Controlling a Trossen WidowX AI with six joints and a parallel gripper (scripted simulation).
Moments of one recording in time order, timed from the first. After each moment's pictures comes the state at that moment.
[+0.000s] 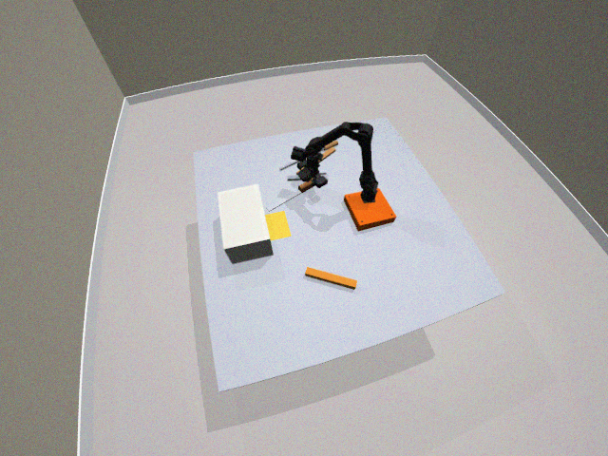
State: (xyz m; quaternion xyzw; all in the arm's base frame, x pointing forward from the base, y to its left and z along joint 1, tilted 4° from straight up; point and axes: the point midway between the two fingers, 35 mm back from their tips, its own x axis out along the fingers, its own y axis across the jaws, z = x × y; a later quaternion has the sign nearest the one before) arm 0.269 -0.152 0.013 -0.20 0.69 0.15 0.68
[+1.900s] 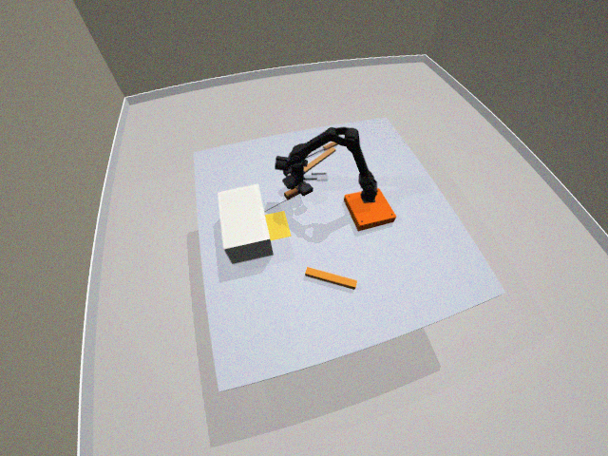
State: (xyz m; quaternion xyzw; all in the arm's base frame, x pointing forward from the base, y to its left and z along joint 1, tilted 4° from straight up) arm 0.346 -0.112 0.012 -0.19 0.69 0.14 0.68
